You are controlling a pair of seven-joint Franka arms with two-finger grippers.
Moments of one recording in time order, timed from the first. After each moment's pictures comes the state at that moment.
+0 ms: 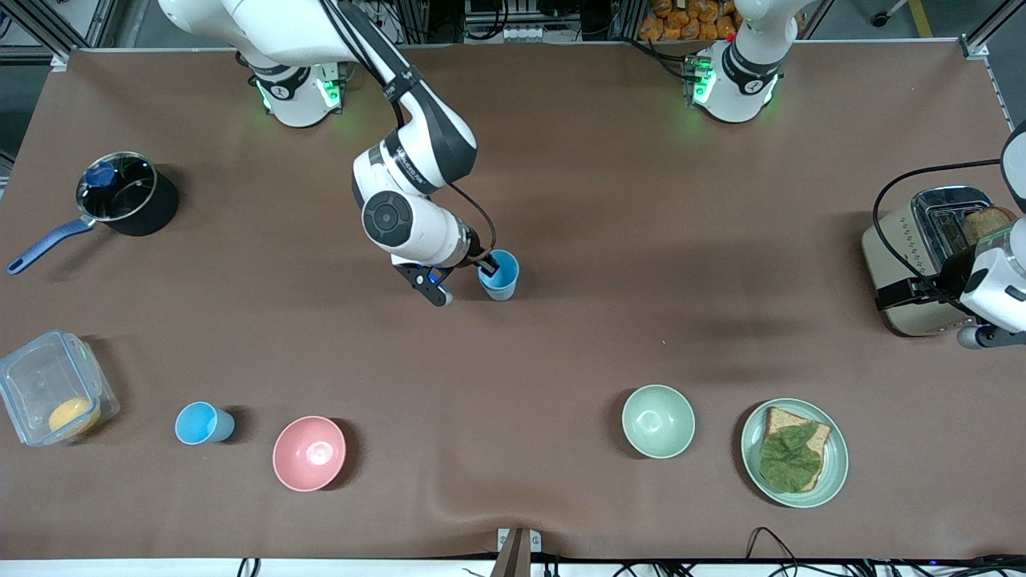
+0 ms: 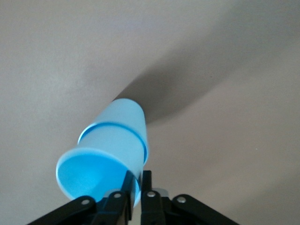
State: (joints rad) left arm 0.46 0.27 -0.42 -1.64 0.14 1.84 -0.10; right arm 0.65 0.51 0.00 -1.71 0.45 2.15 1.17
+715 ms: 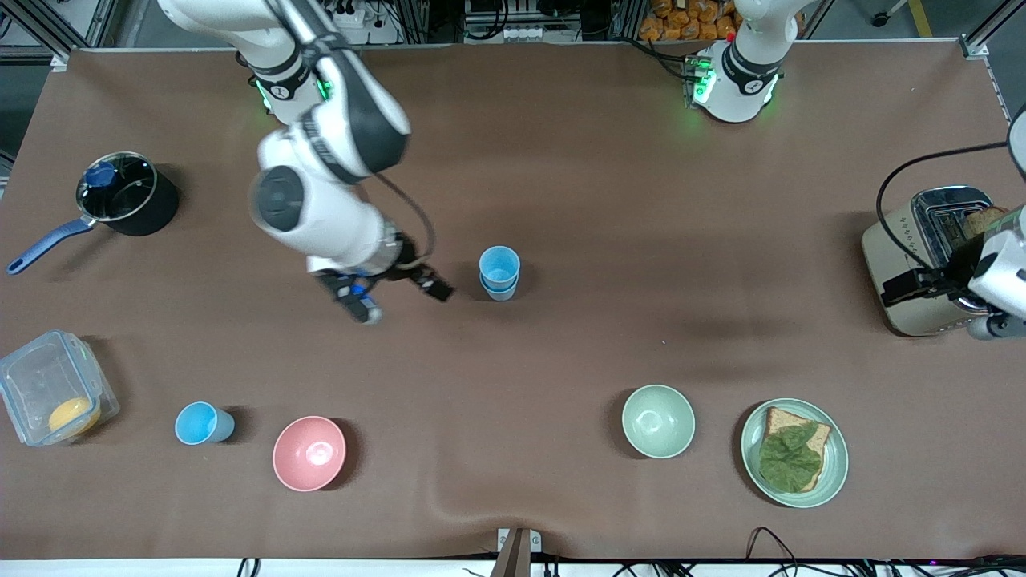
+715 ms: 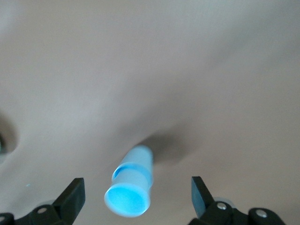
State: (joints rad) left arm 0.45 0.19 -0.46 -1.62 0.13 1.81 -0.10; right arm 0.52 0.34 -0.10 -1.67 0.33 2.02 0.93
